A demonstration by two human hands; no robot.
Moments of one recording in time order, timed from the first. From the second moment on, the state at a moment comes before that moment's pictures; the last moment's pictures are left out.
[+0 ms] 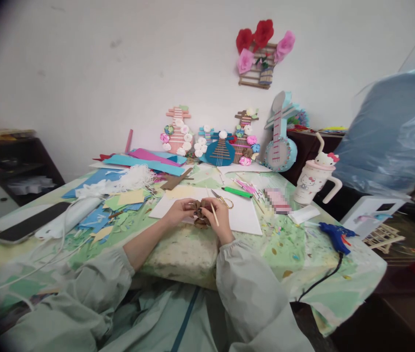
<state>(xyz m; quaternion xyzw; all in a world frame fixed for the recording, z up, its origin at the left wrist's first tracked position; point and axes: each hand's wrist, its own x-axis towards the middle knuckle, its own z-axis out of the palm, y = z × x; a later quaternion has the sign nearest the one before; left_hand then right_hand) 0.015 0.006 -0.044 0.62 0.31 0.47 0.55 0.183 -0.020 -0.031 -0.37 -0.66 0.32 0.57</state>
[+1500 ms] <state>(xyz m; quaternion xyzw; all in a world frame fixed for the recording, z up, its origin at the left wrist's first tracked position) 0.018 0.004 -0.045 0.70 0.37 0.48 0.37 0.185 -0.013 -0.040 -0.42 -0.71 0.24 0.51</state>
